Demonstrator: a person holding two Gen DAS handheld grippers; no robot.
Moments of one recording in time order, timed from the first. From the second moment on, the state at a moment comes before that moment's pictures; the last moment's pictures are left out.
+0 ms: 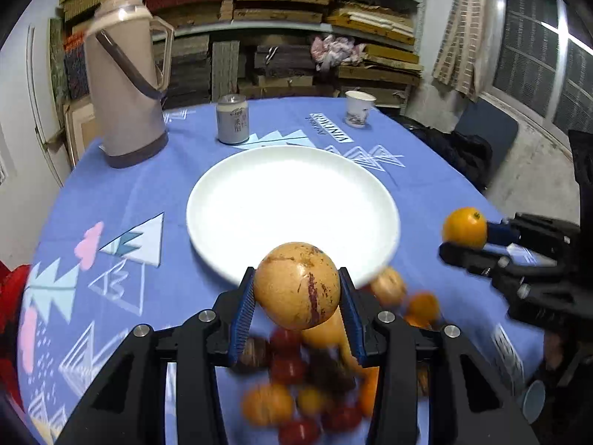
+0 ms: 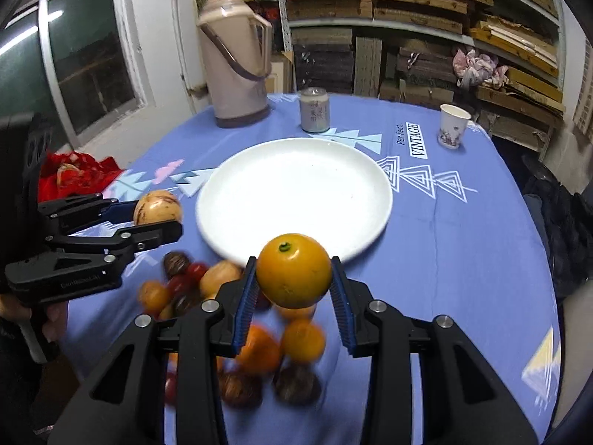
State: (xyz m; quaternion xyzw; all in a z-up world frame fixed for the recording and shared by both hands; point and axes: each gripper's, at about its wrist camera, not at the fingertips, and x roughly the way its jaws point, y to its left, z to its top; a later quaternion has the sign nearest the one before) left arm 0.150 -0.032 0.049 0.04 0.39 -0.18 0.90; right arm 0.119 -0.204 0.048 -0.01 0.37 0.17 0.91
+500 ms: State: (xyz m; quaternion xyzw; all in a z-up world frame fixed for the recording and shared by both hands) left arm 0.236 -0.037 0.001 0.02 0.45 -0.14 0.88; right arm 0.230 -0.196 -0.009 0.02 0.46 0.15 0.88
